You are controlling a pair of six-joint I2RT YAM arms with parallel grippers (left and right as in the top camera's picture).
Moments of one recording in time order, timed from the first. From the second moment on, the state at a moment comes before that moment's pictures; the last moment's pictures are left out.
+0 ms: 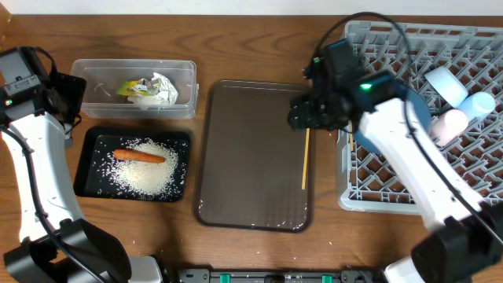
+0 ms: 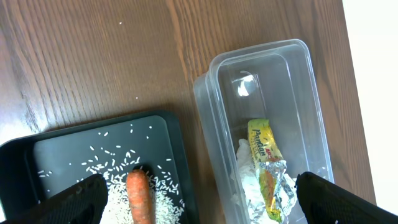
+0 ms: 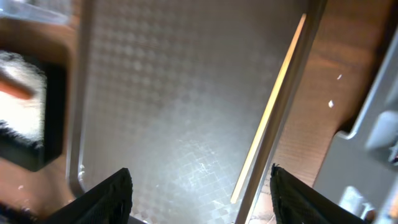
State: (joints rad) left arm 0.45 1.59 1.45 -0.88 -0.08 -0.90; right arm 0.45 1.72 1.54 -1.04 -0.18 0.38
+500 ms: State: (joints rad) left arm 0.45 1.59 1.45 -0.88 -0.08 -0.90; right arm 0.50 2.00 1.54 -1.03 -0.03 0.56
